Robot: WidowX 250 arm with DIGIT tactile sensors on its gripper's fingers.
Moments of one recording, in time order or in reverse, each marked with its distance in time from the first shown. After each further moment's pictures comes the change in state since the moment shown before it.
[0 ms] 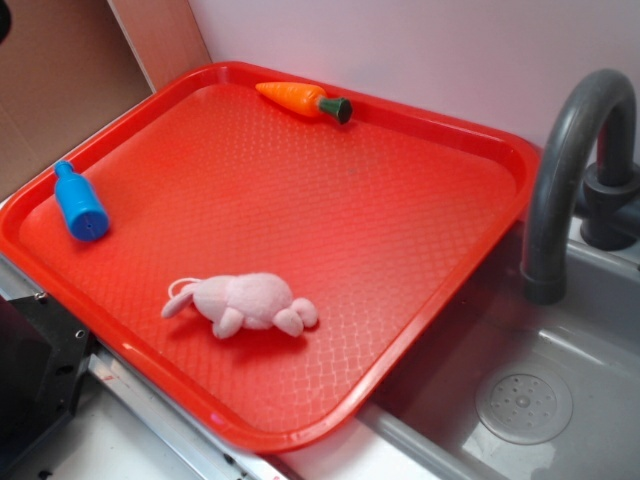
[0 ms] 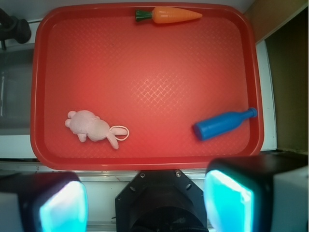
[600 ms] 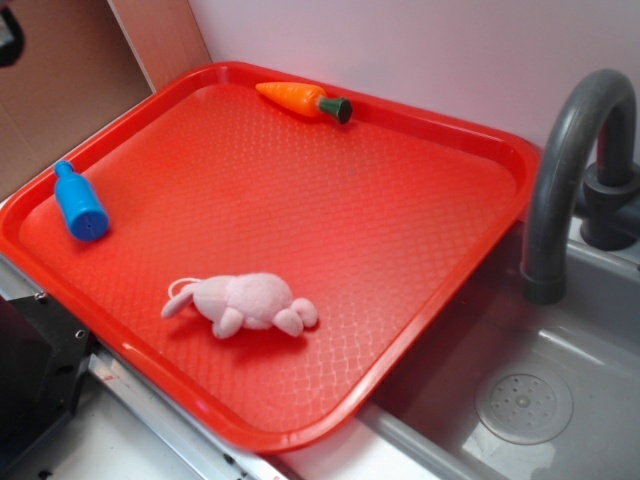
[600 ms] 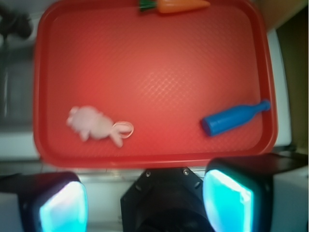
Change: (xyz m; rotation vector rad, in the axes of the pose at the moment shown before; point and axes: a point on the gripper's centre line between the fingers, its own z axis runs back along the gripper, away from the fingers) arm 0.001 0.037 -0.025 -0.035 0.018 0.262
